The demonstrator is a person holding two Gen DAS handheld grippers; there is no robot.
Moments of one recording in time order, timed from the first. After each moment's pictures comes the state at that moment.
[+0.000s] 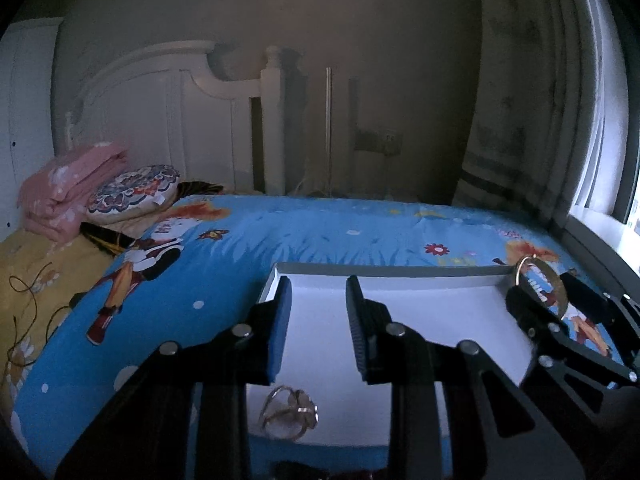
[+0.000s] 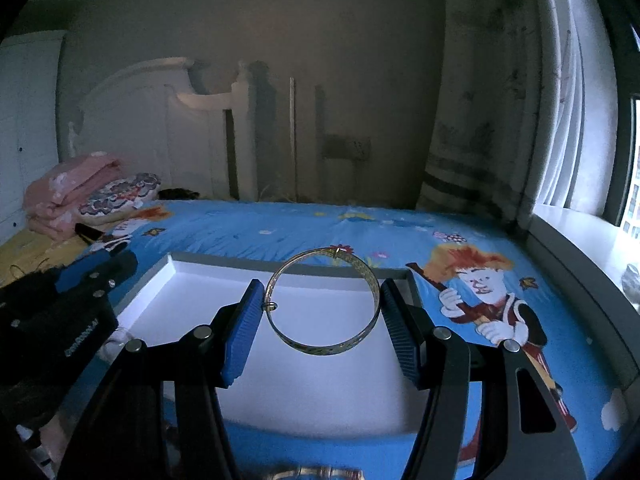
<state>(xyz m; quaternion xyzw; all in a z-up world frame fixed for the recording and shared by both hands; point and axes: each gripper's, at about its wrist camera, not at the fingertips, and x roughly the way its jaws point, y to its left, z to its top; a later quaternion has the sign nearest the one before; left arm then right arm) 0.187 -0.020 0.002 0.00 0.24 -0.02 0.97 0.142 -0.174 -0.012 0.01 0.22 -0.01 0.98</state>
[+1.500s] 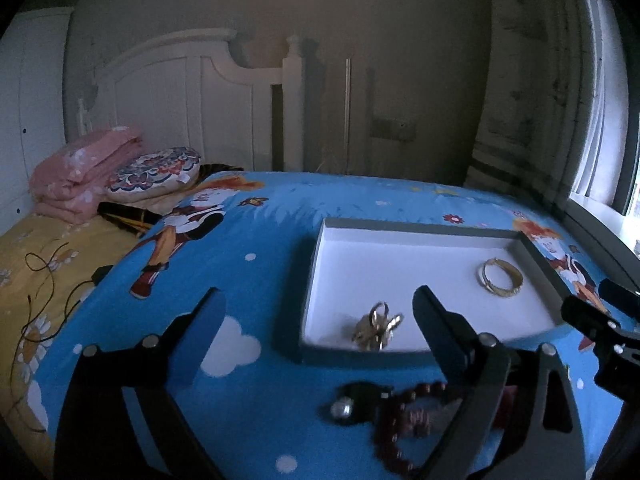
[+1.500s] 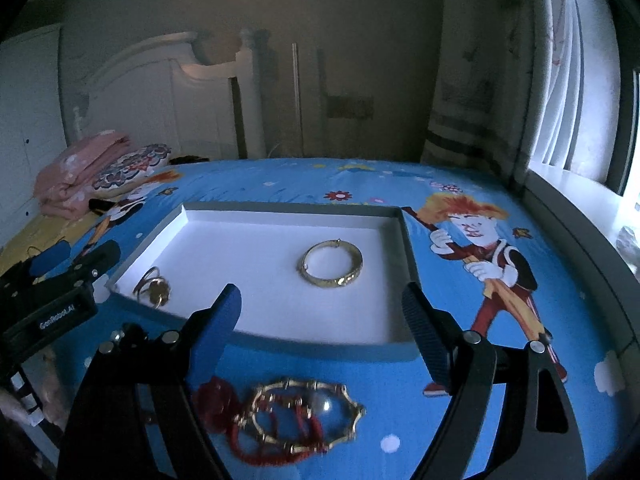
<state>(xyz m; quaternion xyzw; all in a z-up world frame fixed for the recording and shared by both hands) 0.120 0.033 -0.011 -0.01 0.25 -0.01 0.97 0.092 -0.189 -0.021 0.02 0.28 0.01 0.96</state>
